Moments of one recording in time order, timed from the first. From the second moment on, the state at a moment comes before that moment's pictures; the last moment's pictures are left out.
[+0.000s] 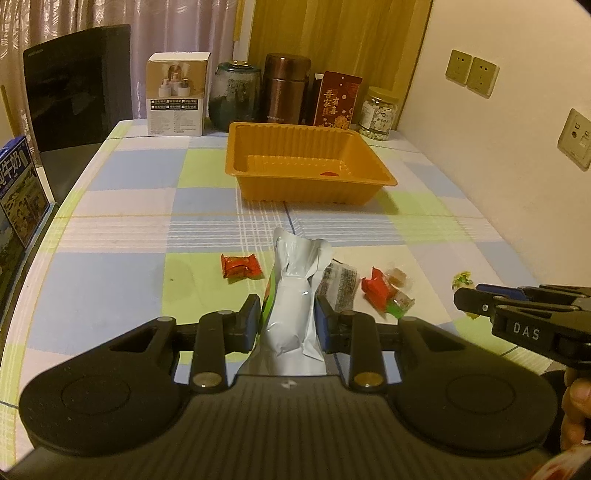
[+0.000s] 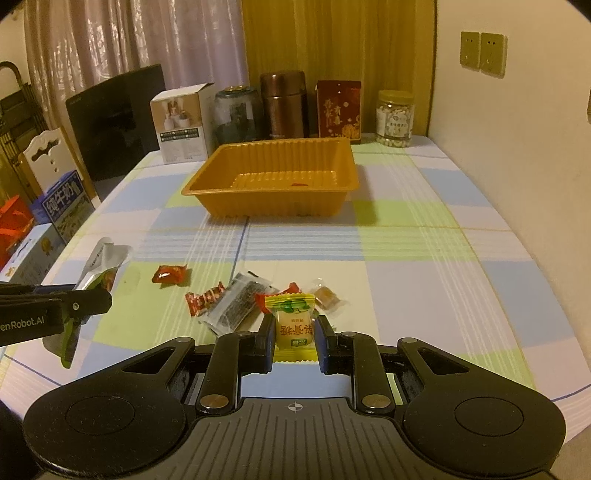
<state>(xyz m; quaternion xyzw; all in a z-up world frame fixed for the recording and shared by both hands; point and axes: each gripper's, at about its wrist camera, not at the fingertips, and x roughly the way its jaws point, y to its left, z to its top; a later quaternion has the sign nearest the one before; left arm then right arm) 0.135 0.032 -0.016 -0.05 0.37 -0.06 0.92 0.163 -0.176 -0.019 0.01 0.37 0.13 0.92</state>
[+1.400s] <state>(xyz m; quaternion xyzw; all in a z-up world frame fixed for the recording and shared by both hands) 0.334 0.029 0.012 -0.07 0.37 -0.09 0.92 0.364 -0.170 0.021 0.07 0.36 0.14 0.92</state>
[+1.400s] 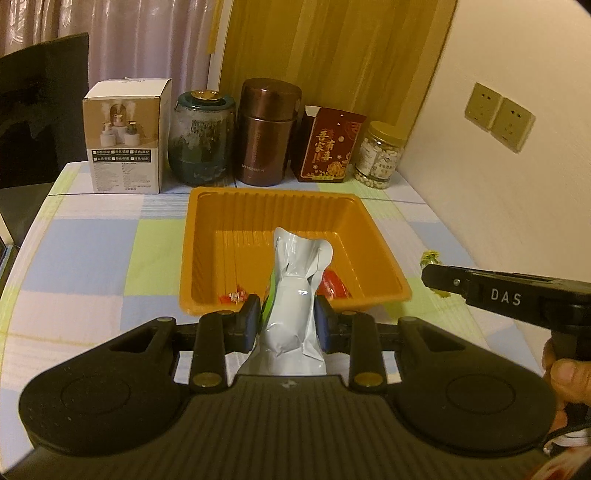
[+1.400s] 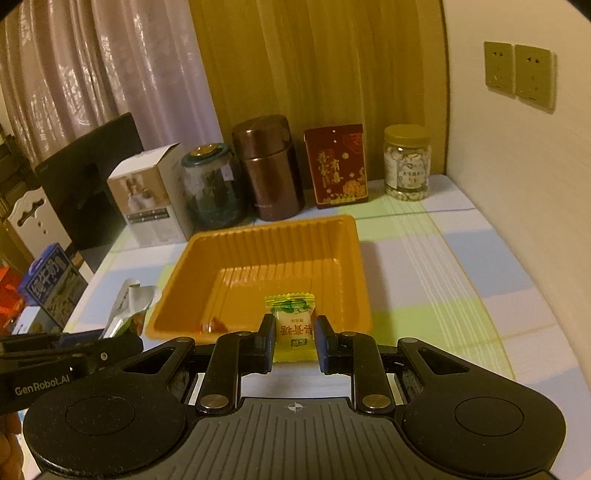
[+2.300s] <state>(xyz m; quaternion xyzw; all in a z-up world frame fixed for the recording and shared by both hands) 0.432 0.024 -0.030 -0.09 0.40 -0.09 0.91 0.460 -0.160 -0.028 0.11 0.41 0.14 0.89</state>
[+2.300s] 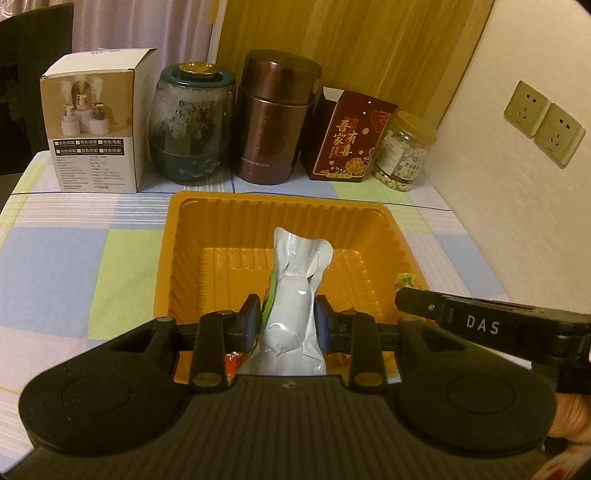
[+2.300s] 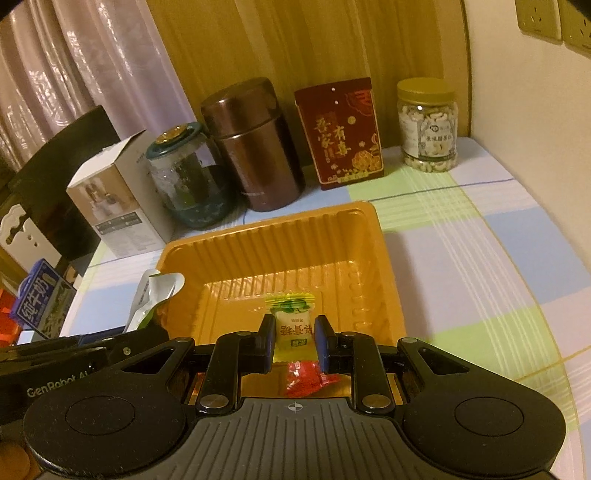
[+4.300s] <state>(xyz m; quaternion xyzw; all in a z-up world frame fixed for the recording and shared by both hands) 0.261 0.029 0.026 -0.09 0.38 -0.05 0.92 0.295 -0.209 0.025 0.16 0.38 0.11 0.90</state>
